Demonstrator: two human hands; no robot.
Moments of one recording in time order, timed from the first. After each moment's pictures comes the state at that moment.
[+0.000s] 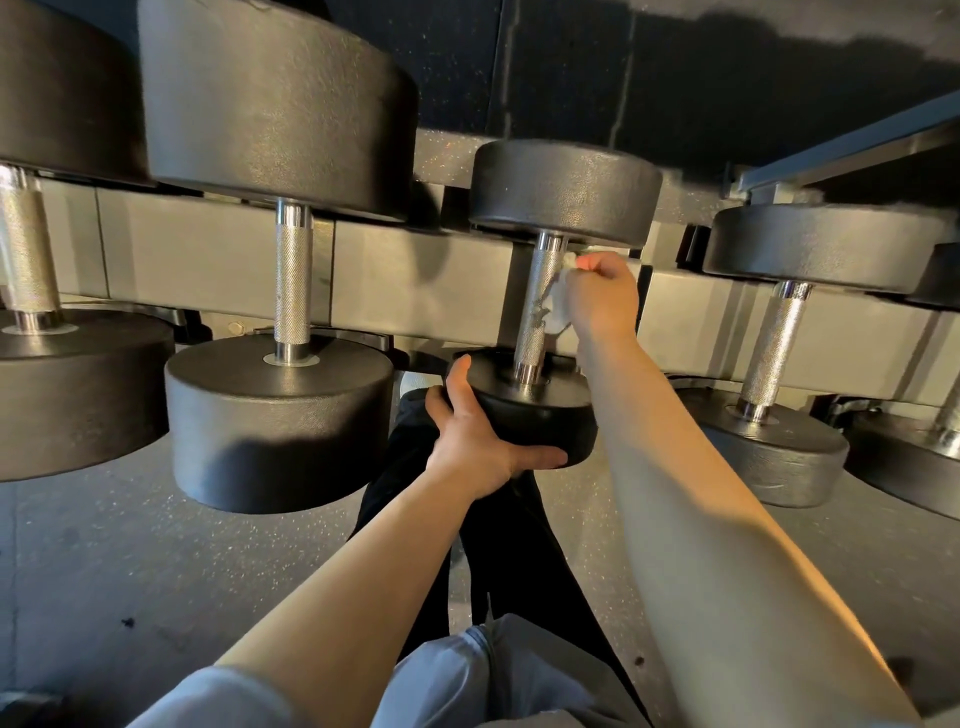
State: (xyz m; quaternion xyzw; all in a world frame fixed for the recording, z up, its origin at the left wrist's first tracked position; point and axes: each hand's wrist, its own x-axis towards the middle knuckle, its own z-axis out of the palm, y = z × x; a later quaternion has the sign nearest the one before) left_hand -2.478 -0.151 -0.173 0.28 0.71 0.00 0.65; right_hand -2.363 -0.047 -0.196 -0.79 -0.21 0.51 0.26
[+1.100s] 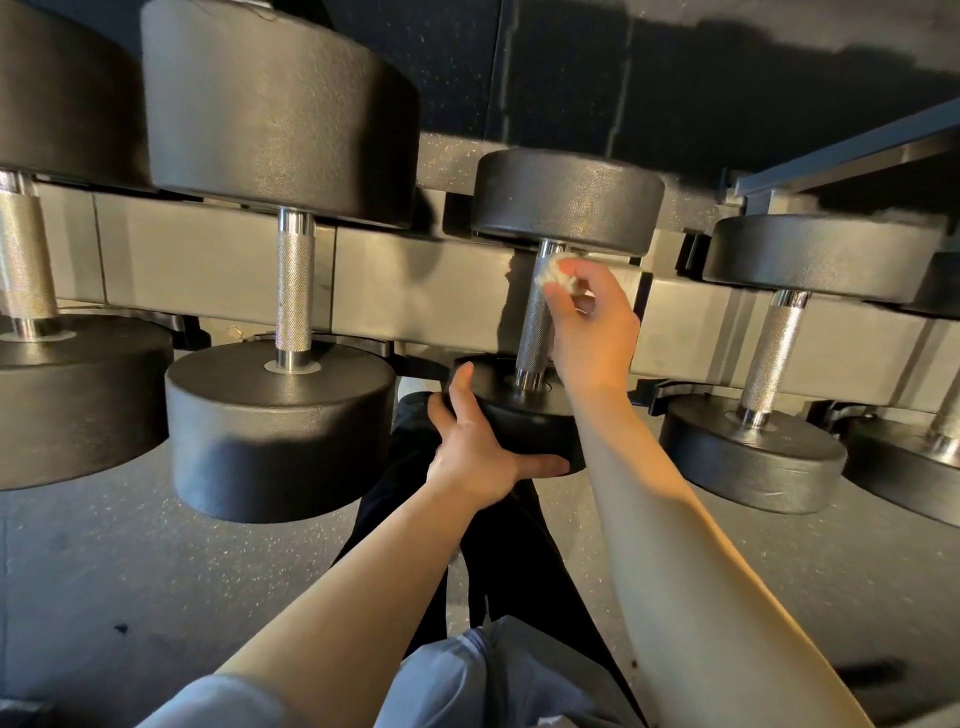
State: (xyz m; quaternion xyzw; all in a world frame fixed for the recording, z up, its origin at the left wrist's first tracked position) left_hand -2.479 -0.152 -0.175 0.30 0.70 -0.01 0.65; right_hand -2.372 -0.075 -0.205 -0.77 -0.42 0.38 0.30
